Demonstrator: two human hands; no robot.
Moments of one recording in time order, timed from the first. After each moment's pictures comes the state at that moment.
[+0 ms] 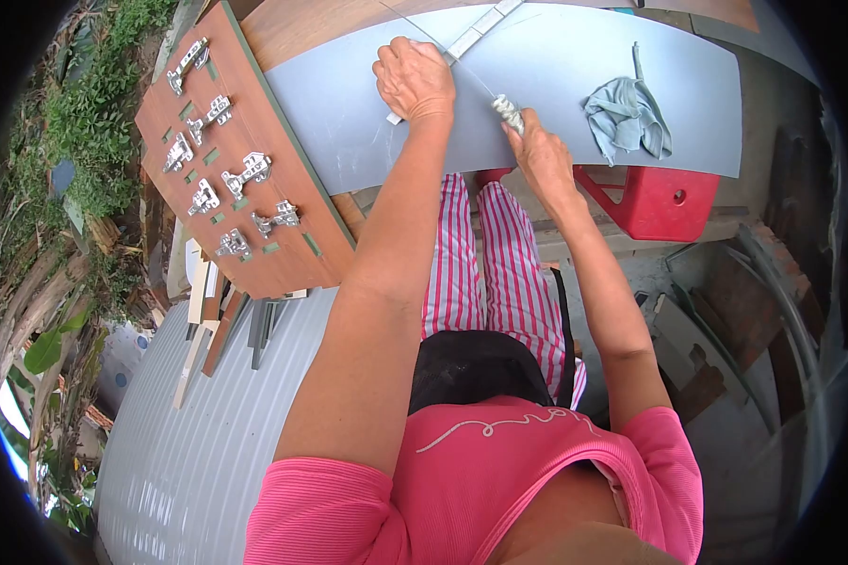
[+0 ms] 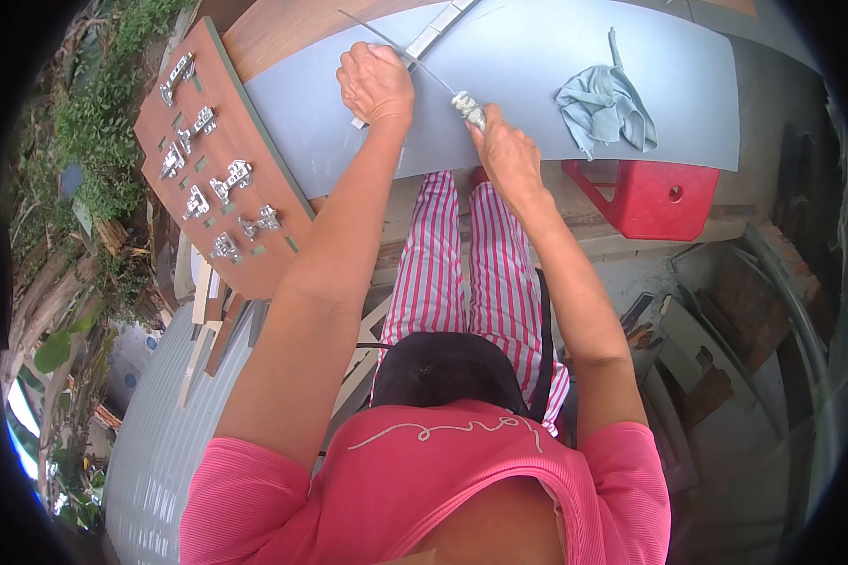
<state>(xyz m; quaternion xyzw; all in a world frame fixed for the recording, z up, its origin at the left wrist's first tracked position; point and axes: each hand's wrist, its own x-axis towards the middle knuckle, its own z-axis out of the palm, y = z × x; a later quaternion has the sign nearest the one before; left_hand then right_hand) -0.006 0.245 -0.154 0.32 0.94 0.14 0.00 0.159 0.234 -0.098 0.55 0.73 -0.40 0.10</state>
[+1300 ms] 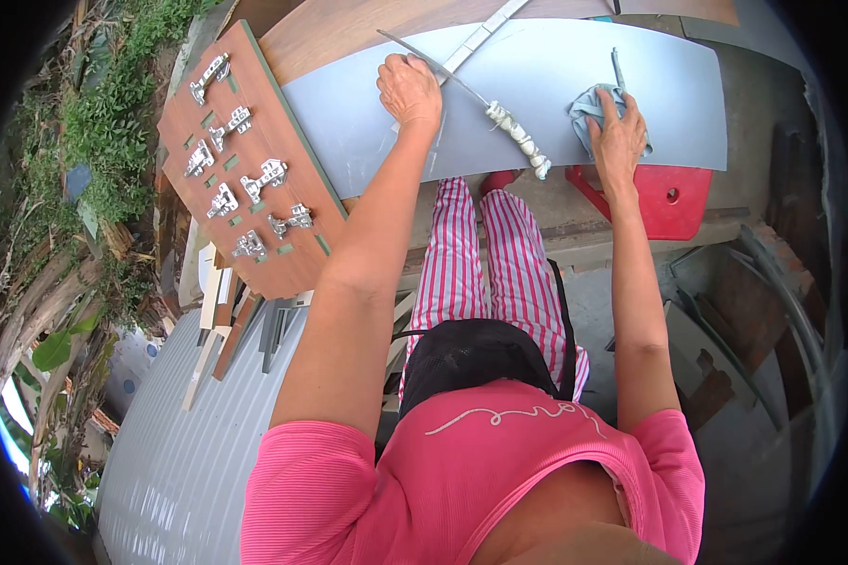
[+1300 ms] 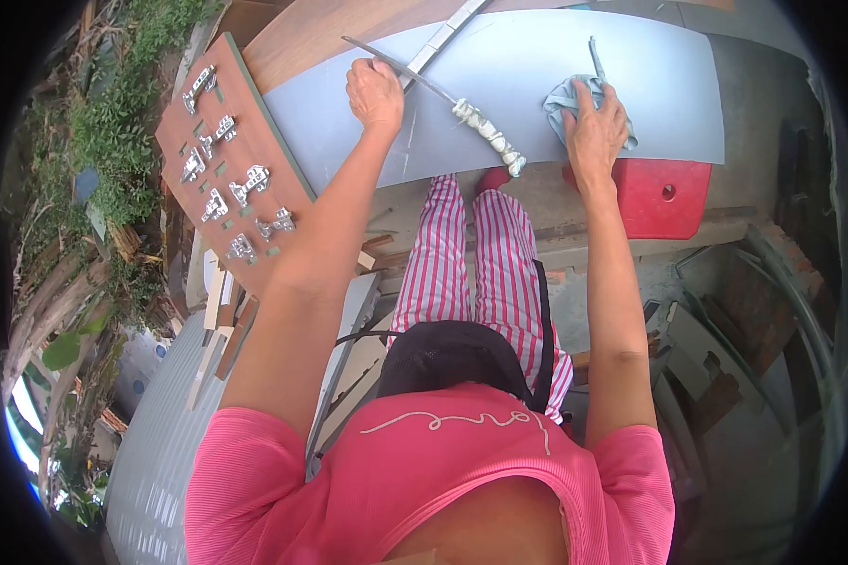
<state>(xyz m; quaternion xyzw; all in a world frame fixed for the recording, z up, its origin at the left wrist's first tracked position) -0.021 0.245 -0.138 0.33 0.93 0.16 0.09 0.252 0.290 -0.111 0.60 0.79 -0.11 -0.01</state>
